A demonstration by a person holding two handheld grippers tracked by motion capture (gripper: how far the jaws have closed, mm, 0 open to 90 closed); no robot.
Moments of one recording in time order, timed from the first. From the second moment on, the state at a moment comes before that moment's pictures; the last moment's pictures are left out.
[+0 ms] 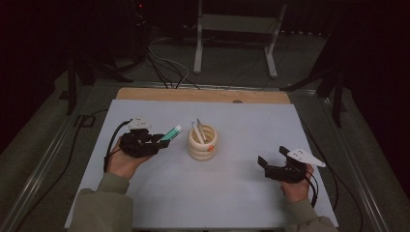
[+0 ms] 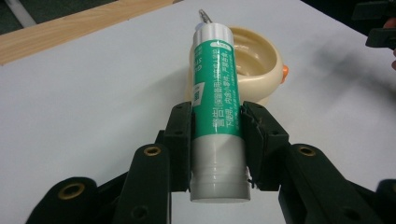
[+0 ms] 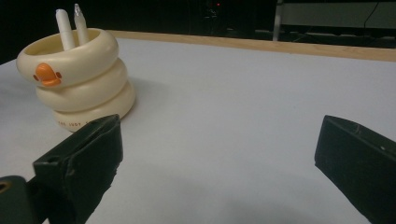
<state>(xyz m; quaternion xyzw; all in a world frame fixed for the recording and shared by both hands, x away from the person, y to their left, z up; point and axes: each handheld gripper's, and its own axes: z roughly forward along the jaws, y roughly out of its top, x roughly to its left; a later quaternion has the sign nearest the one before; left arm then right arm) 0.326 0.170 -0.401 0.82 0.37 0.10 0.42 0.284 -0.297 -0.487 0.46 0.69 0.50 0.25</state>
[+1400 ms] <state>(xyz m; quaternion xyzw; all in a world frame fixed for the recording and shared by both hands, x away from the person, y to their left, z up) 0.355 0.136 -0.392 0.84 0.36 0.08 0.41 0.285 -0.297 -0.488 0.46 0.69 0.50 0.25</state>
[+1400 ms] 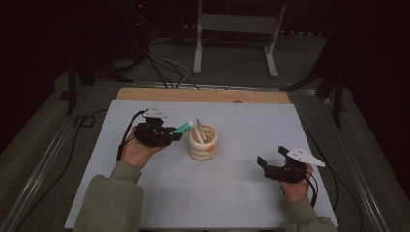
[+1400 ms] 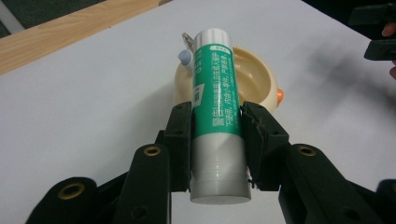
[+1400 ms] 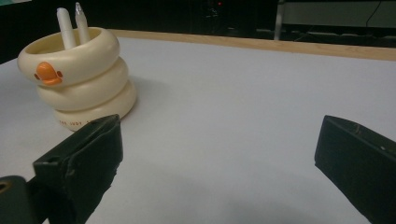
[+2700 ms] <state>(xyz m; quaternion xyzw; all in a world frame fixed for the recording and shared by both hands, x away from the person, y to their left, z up) 0.368 0.108 -0.392 0.84 0.35 0.07 0.41 0.286 -0.298 -0.488 0.46 0.69 0.50 0.24</state>
